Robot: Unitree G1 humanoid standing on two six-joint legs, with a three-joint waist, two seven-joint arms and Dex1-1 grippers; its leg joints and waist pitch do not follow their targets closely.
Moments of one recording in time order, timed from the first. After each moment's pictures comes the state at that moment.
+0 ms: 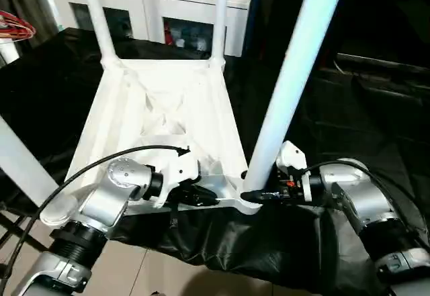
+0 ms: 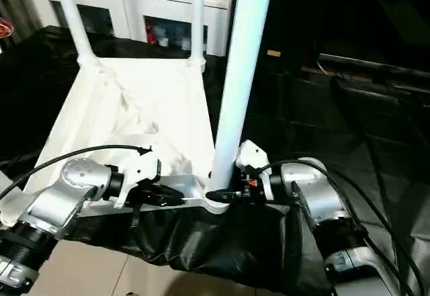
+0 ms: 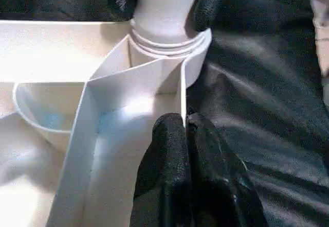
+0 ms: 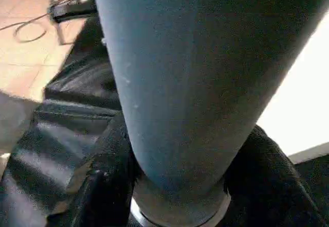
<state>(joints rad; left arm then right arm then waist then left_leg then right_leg) -0.45 0.39 -0.31 0.31 -0.01 0.20 -1.20 -0.47 -0.38 0.17 0.52 0.12 0.04 1.31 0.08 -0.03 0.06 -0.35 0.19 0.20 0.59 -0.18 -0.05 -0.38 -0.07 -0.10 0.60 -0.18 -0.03</state>
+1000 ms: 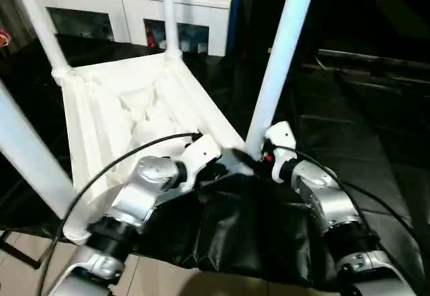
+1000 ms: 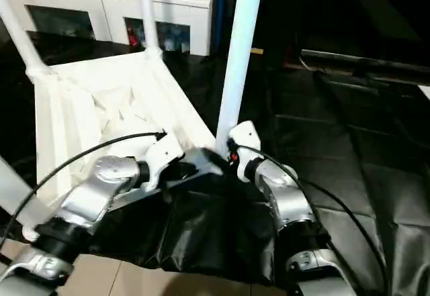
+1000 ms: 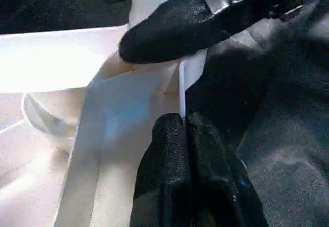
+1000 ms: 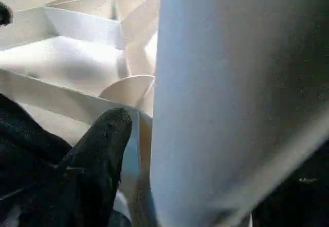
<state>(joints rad) -0.49 0.25 -0.29 0.32 0.10 0.32 -0.91 -0.50 -0.15 0.08 0.59 0.04 0.06 0.71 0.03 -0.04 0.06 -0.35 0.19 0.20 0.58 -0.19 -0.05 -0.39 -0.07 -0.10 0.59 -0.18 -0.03</state>
